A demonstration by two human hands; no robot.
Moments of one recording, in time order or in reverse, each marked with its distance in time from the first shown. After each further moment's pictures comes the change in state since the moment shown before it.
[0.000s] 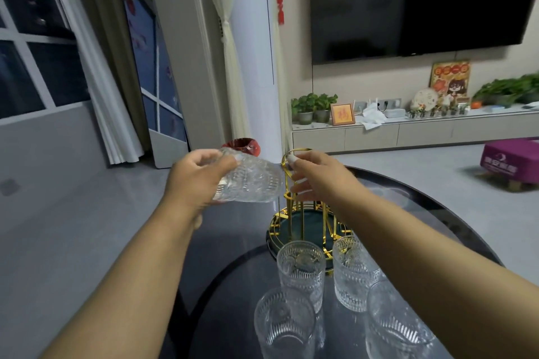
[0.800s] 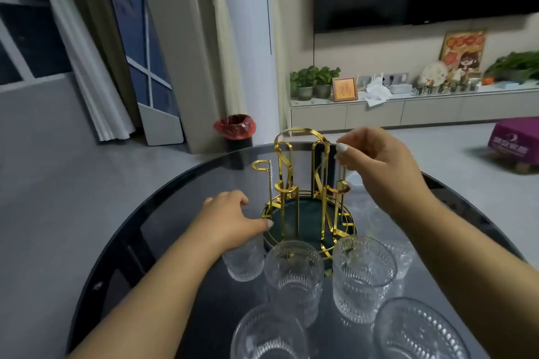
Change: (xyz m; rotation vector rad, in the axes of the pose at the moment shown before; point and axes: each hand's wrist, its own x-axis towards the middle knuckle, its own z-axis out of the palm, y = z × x) left_hand 0.027 -0.097 0.049 1.063 -0.370 -0.051; right_hand 0.016 0.046 -0.054 -0.183 0.277 -0.231
